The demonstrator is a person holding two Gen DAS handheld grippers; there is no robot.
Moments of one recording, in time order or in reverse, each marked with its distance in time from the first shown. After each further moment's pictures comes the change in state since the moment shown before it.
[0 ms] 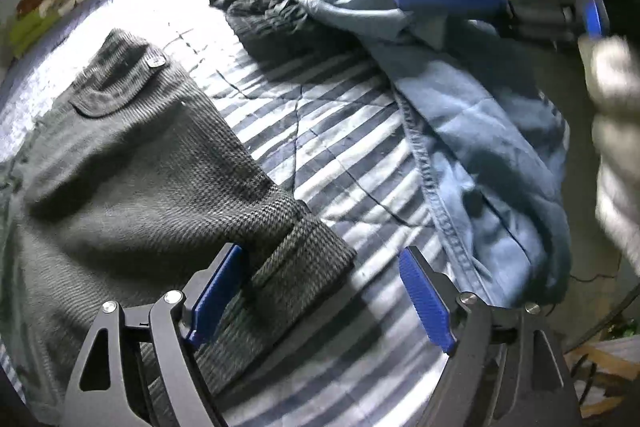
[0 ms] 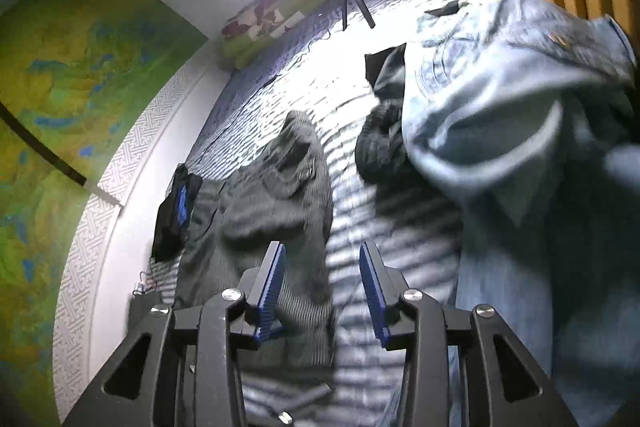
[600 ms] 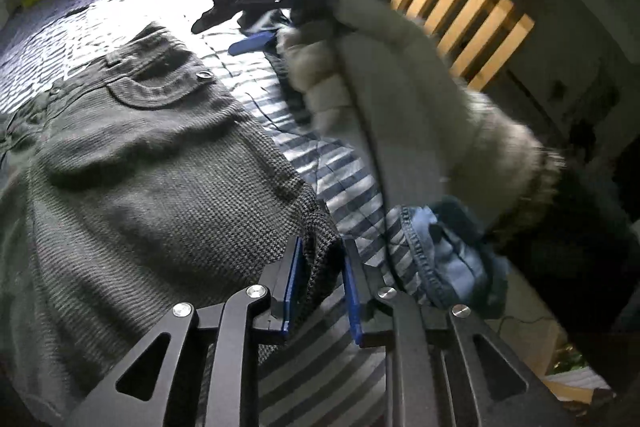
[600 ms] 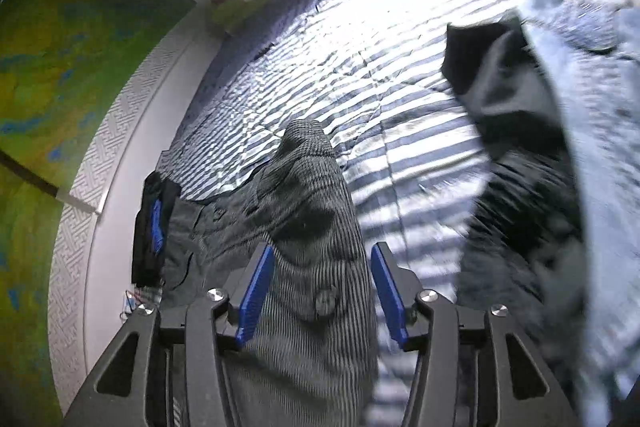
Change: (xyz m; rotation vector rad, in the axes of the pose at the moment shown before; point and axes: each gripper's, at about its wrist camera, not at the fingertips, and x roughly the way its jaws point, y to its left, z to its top) left arm -0.063 0.063 -0.019 -0.153 -0.158 -0.203; right arm 0.198 0.020 0.099 0.012 0.158 0.004
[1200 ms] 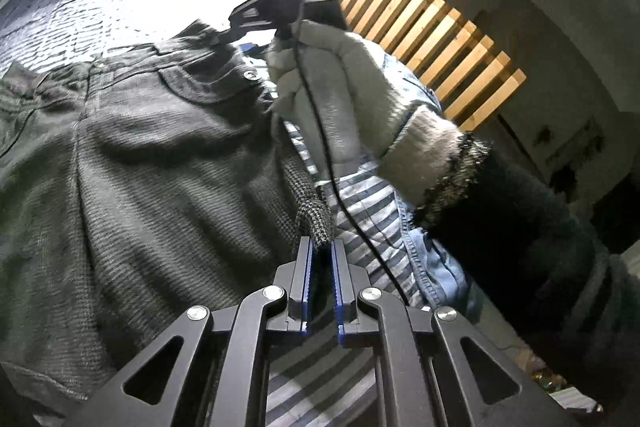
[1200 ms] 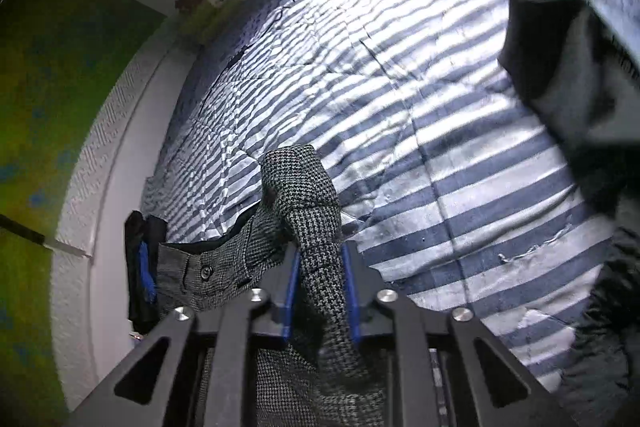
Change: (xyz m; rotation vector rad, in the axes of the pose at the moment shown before) left arm -0.052 0.037 -0.022 -0.124 -0.094 -0.079; right arm 0.063 0.015 0.036 0.093 -0.001 -0.039
